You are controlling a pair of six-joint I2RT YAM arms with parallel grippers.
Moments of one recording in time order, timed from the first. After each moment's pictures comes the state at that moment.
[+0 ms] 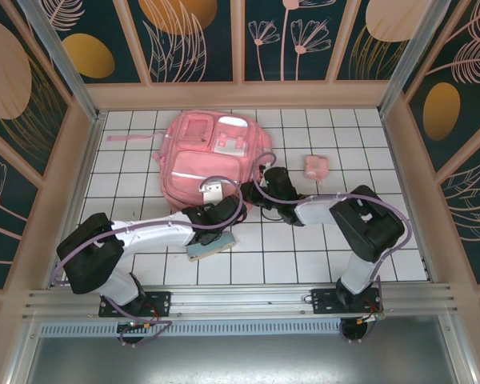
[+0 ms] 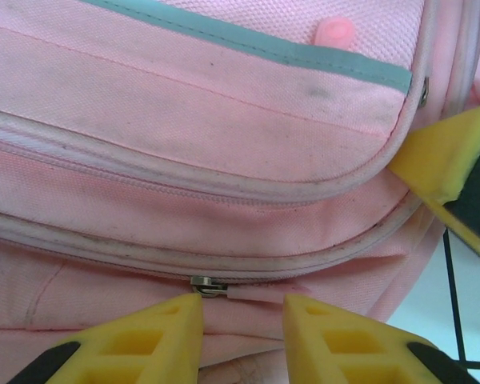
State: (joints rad) left arm -0.99 1.55 0.86 -0.32 -0.58 -0.98; right arm 0.67 1.72 0.74 0.47 -0.26 0.93
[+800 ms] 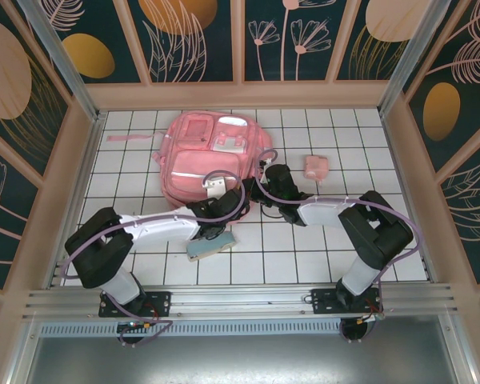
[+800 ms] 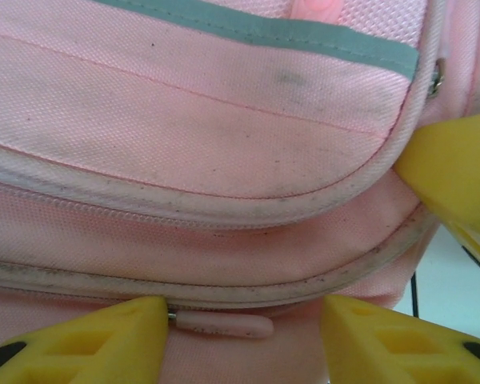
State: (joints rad) left arm -0.96 1.62 0.91 -0.27 -0.53 -1.00; right arm 0.68 1.66 0.75 0.44 -0.24 0.91
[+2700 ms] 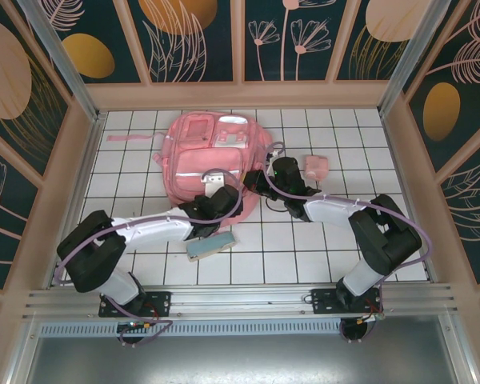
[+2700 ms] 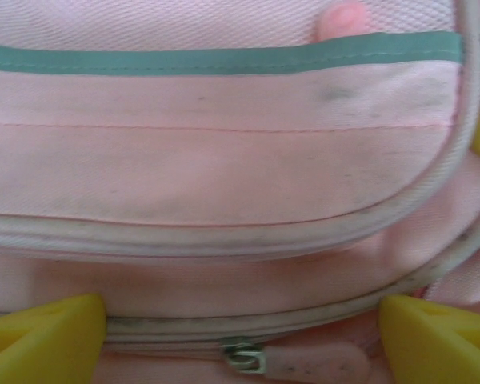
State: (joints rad) left arm -0.93 1.57 0.87 -0.16 -0.55 -0.80; right arm 0.63 1.60 0.77 0.39 -0.28 0.91
